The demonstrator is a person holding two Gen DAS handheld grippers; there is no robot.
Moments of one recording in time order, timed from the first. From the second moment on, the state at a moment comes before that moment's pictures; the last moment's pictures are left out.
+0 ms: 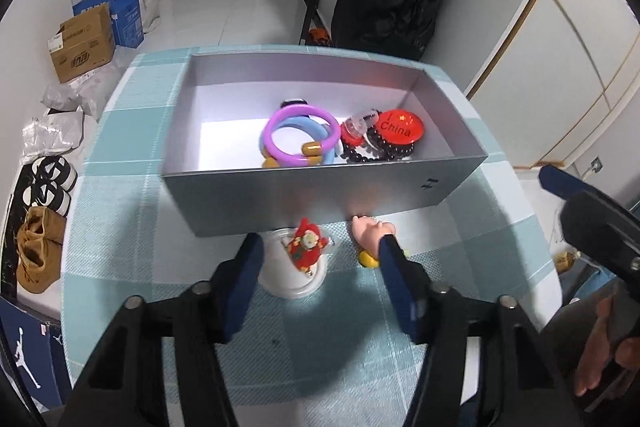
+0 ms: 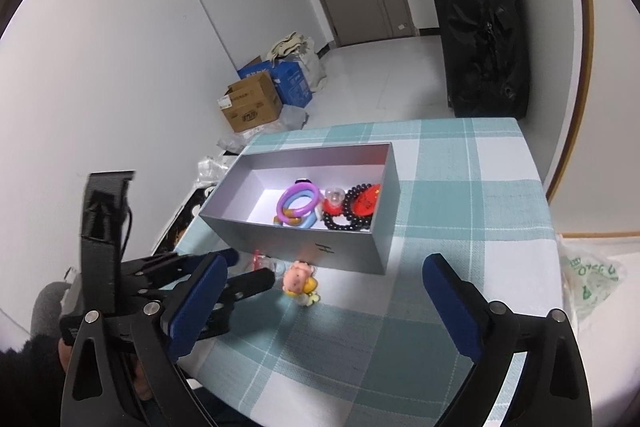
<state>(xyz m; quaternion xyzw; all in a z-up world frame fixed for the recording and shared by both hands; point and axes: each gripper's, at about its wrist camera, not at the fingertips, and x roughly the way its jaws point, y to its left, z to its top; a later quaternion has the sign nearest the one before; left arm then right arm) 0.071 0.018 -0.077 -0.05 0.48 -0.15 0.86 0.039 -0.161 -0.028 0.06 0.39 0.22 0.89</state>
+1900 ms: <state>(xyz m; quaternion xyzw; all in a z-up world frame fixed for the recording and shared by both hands) 0.059 0.080 -0.020 -0.14 0.40 -0.18 0.89 0.069 -0.091 -0.090 -0.01 0.48 0.23 0.84</state>
